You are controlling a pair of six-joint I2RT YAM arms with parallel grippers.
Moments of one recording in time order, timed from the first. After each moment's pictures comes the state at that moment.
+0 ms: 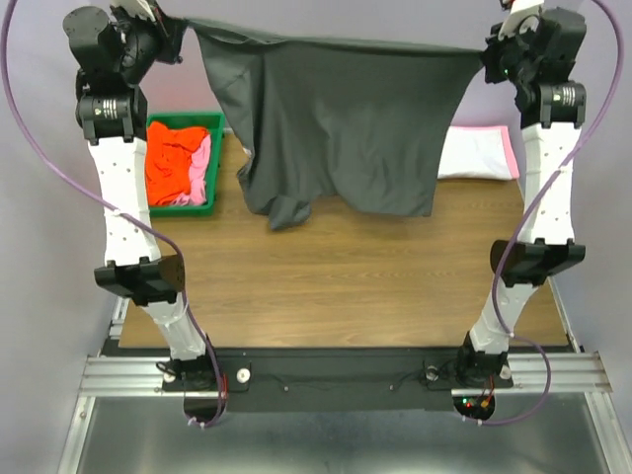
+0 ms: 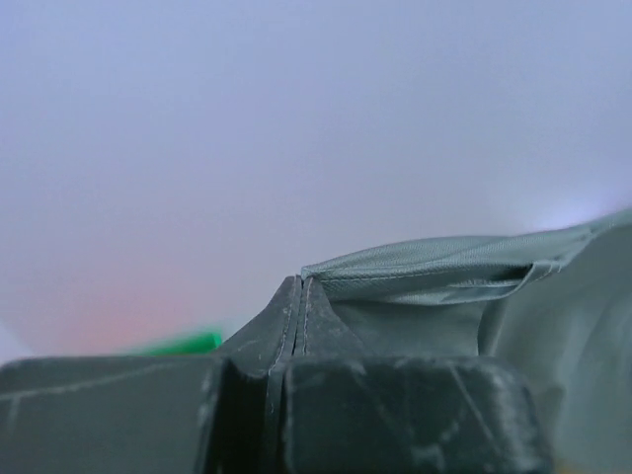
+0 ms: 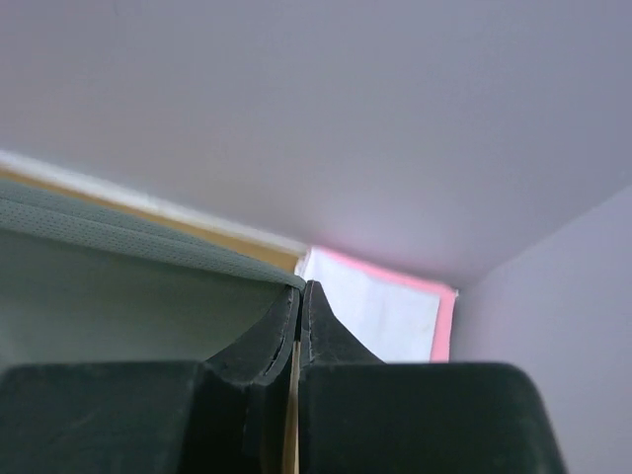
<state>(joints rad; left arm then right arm) 0.10 1.73 2.30 -0.47 0.46 -0.07 -0.05 1.92 2.54 -0.80 -0.16 -0.28</state>
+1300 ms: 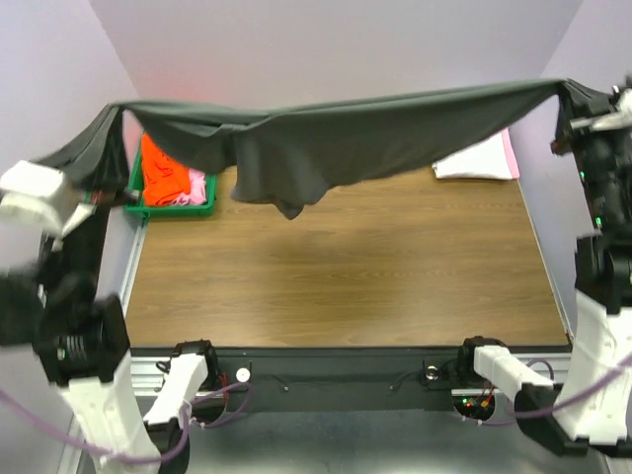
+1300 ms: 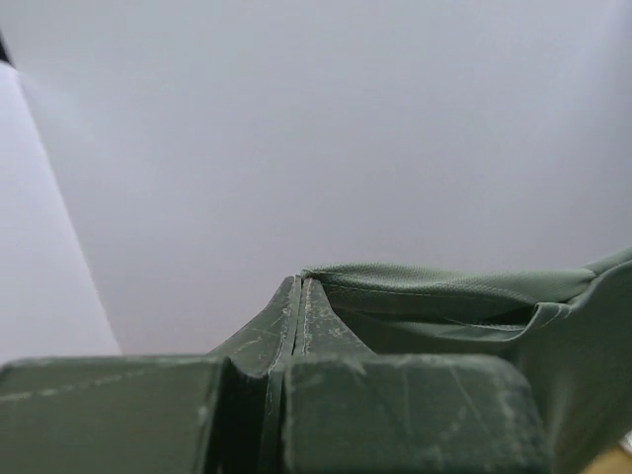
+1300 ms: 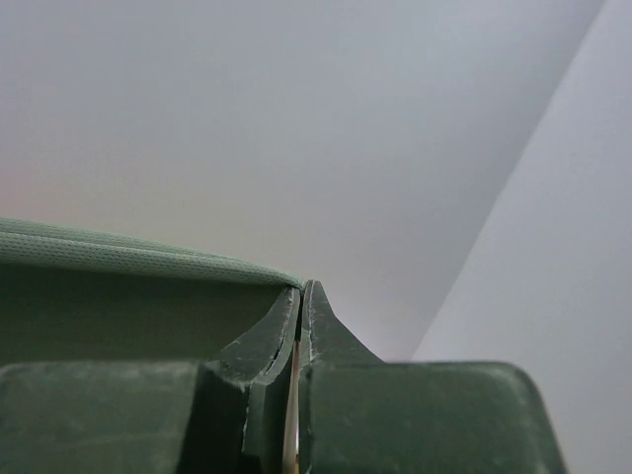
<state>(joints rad) 0.10 0.87 1.66 -0.14 0.37 -0.05 -0.05 1.07 1.85 -0.43 -0.15 -0.22</state>
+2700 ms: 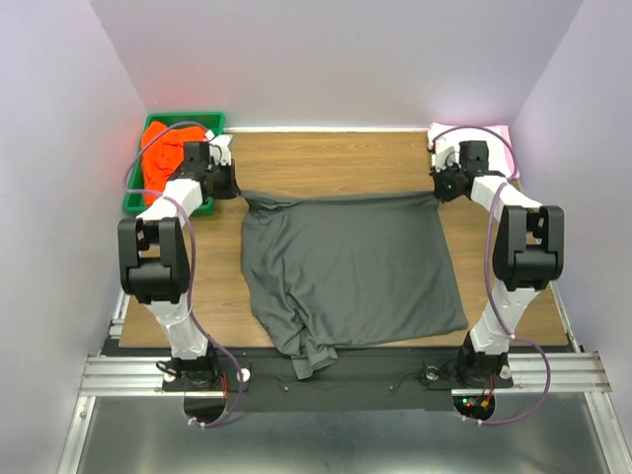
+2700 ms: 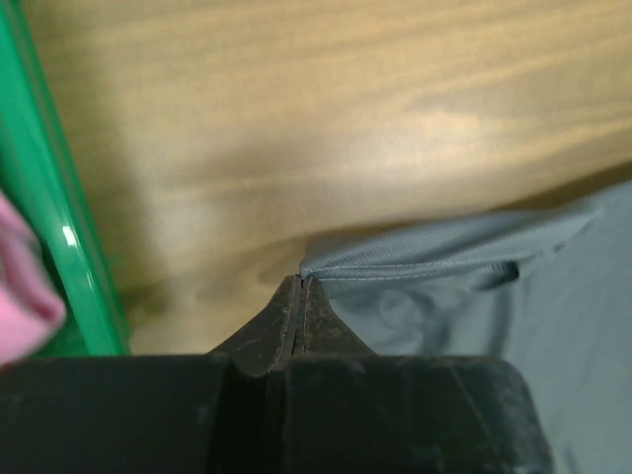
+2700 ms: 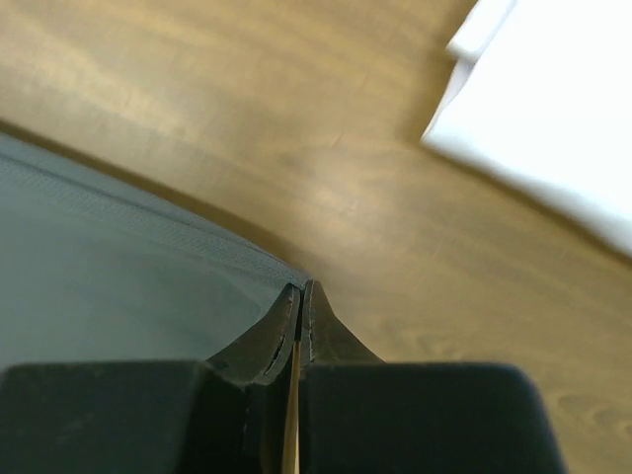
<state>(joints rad) 0.01 1.79 1.28 -0.26 0.32 0.00 -0.05 1.89 1.34 -0.28 -0.27 -0.45</state>
